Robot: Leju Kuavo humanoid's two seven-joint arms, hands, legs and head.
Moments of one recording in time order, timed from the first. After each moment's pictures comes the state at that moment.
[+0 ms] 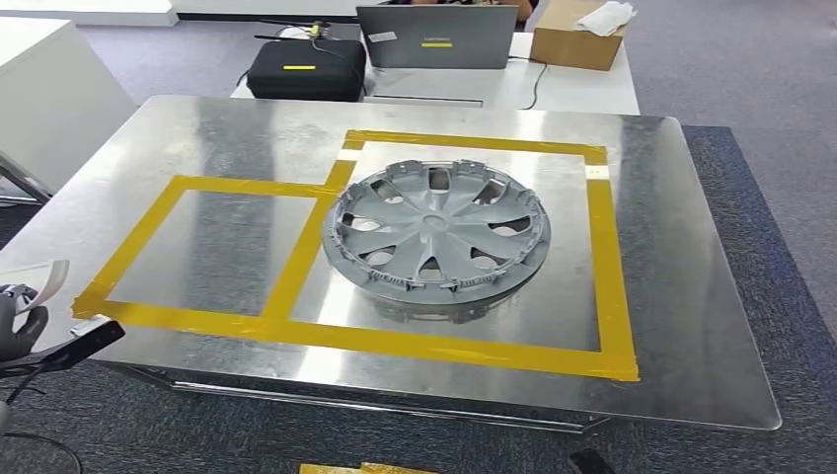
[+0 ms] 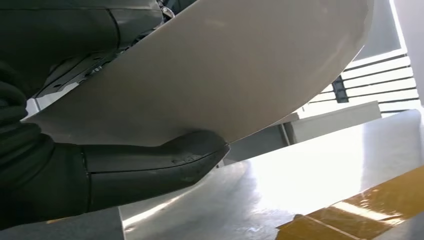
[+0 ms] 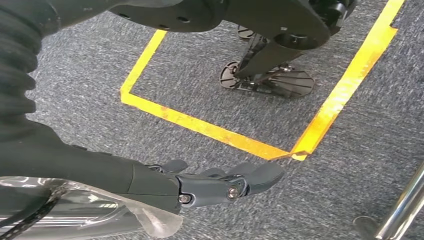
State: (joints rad) left arm -0.07 0.30 0.32 -1.35 -1.20 0.29 -0.09; right arm -0.08 0.07 -0.80 -0.19 1.03 0.10 -0.29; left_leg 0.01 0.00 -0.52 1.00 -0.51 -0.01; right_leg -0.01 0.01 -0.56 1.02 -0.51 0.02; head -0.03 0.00
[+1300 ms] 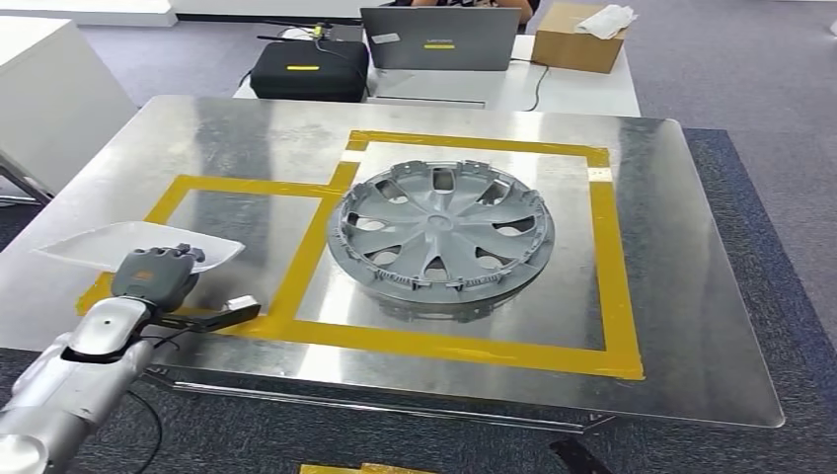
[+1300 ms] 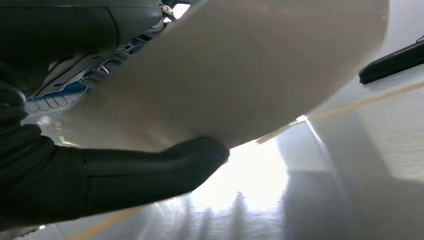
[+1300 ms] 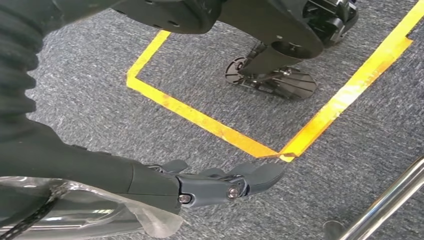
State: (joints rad) left arm -0.44 0.19 -0.12 -0.91 -1.53 0.40 0.02; right arm -0.13 0.07 -0.71 -0.20 1.09 0.13 -0.24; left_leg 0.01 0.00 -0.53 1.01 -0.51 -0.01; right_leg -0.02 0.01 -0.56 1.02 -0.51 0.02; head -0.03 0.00
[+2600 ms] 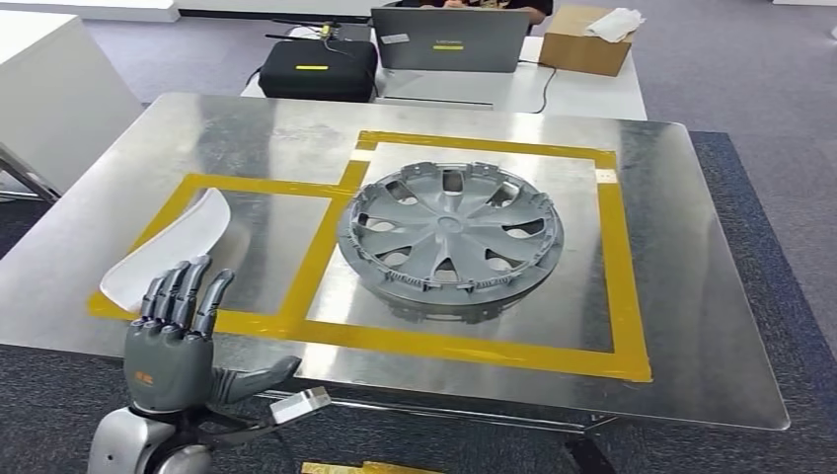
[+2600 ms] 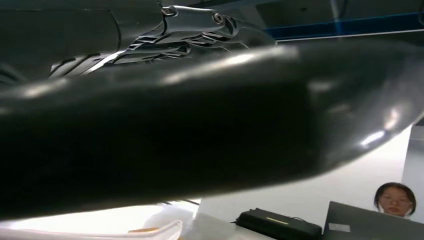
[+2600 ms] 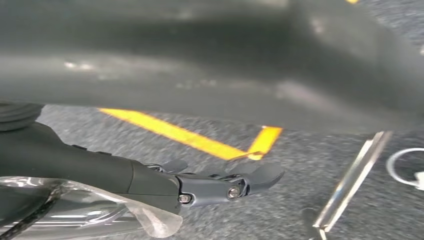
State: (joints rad) left arm 0.19 -0.12 -0.16 -1.81 -1.27 0.70 -0.31; right arm -0.10 0.07 -0.75 -0.20 0.94 0.08 -0.39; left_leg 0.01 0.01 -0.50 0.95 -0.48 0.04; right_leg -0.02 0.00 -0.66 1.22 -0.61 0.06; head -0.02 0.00
